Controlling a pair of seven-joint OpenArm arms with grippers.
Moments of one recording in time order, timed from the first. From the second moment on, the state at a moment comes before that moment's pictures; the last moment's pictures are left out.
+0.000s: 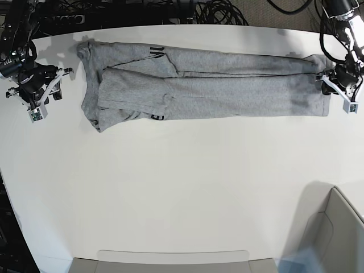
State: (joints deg) left arm 13.7 -27.5 -35.6 84.1 -26.9 -29.2 57.5; right arm -18.0 26.5 23.9 116.5 27.7 24.1 -69.4
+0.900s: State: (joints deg) left arm 13.4 -32.6 -30.8 75.4 -27.6 -29.2 53.2; right arm -18.2 26.5 23.9 116.5 27.8 24.1 -69.4
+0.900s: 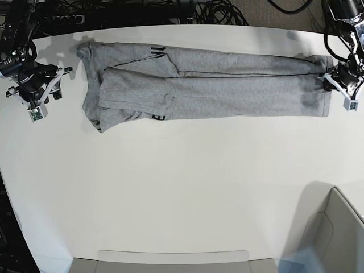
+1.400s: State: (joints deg) left arm 12.7 -34.4 -30.7 69.5 -29.7 -29.6 51.3; right arm -18.0 26.5 23.9 116.5 28.0 24.1 -69.2
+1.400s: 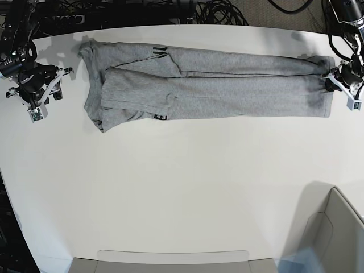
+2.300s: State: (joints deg) left arm 8.6 -36.0 -12.6 60.7 -42.2 -36.7 46.0; right arm -18.0 26.9 23.9 116.5 28.0 24.1 -69.2
